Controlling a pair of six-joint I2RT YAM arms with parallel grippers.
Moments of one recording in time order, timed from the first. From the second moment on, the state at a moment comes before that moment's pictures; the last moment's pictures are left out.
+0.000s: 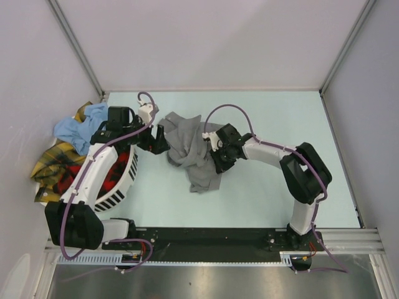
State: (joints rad) left arm -0.10 1.28 1.12 -0.63 0.58 0.19; right arm 0.67 1.83 1.21 -0.44 -0.29 0.00
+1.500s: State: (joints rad) left arm -0.35 1.52 1.18 -0.43 0.49 0.04; right arm 0.20 1.63 0.91 -0.33 -0.84 0.20
